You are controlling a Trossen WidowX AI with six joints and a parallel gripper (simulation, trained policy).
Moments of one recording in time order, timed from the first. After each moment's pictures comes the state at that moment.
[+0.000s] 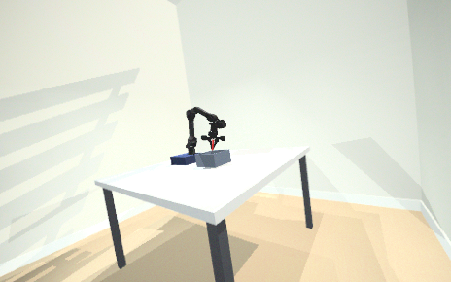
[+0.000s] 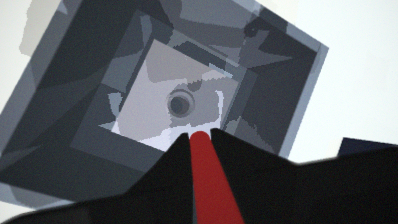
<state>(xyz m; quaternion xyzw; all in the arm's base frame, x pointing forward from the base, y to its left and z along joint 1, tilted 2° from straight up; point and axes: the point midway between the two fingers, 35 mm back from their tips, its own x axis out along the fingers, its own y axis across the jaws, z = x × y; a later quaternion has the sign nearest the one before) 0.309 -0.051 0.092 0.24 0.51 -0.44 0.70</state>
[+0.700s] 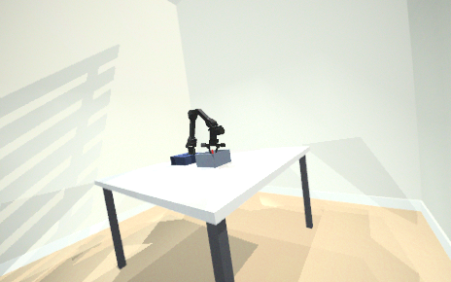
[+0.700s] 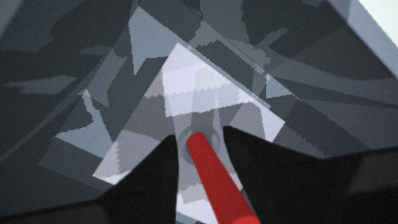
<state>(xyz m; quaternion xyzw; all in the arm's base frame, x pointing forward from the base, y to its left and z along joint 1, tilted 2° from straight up) 0.330 -0.080 0.040 0.23 0.58 -0.36 0.69</state>
